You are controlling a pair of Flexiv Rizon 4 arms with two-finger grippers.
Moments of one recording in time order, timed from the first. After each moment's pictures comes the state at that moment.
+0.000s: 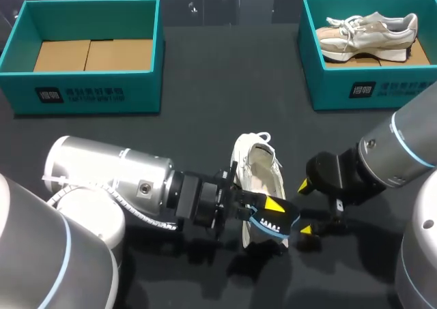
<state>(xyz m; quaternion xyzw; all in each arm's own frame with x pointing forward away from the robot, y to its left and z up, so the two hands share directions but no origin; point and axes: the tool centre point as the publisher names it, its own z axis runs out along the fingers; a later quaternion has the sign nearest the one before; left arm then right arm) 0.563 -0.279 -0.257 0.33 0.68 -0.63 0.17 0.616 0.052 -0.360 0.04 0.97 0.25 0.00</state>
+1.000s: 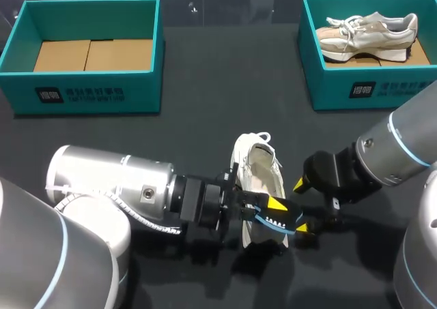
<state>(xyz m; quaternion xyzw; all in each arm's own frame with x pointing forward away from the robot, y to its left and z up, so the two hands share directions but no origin) 0.569 -0.284 -0.262 0.30 0.69 -0.63 0.18 0.624 0.060 -0.366 0.04 0.96 0.27 0.00</state>
